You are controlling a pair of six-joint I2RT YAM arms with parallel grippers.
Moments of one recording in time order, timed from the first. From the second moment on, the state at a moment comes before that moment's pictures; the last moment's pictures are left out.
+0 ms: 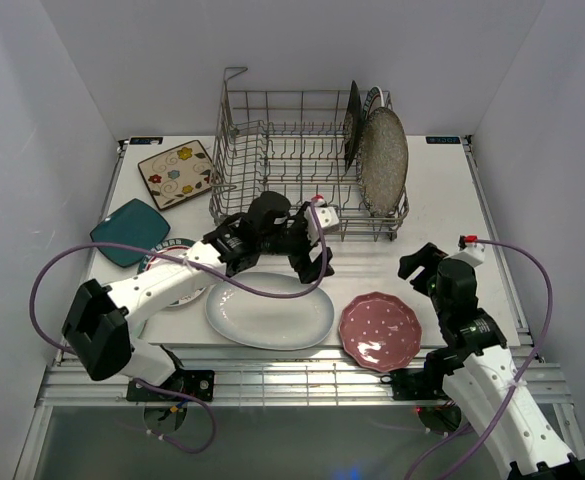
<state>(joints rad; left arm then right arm) -0.81 1.41 1.12 -0.19 0.45 0.21 0.30 0.48 0.38 -0.32 0.23 0.64</state>
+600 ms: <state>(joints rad) -0.93 1.72 1.14 -0.13 0.43 0.29 0.30 0.41 0.36 -0.39 0.31 0.65</state>
